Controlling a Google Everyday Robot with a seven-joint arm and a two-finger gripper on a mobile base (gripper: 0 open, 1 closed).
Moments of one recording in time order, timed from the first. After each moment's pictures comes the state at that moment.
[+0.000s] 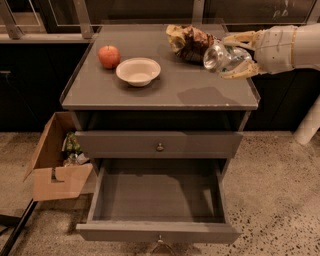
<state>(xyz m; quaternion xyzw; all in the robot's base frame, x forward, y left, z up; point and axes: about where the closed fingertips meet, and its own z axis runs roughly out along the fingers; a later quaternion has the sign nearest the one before) 0.645 -0.167 0.952 -0.69 0.47 -0.02 0.56</state>
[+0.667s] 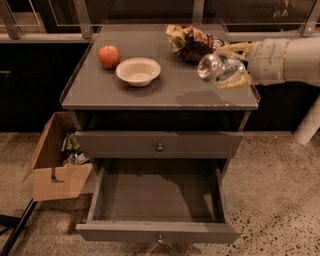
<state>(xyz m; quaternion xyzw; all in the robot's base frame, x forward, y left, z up) 0.634 -0.158 0.933 -0.68 0.47 -0.01 0.56</state>
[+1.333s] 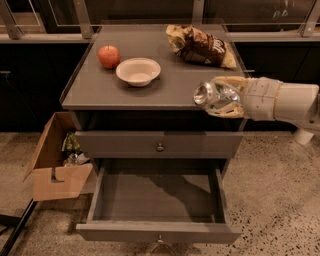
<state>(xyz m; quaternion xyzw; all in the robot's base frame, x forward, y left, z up) 0.594 -0.147 0.875 -0.63 0.51 0.01 0.59</state>
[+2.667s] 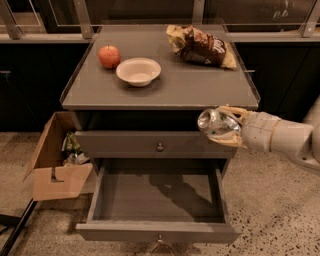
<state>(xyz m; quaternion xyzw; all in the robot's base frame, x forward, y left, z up) 0.567 -0.165 0.802 -0.56 0.58 0.03 0.59</state>
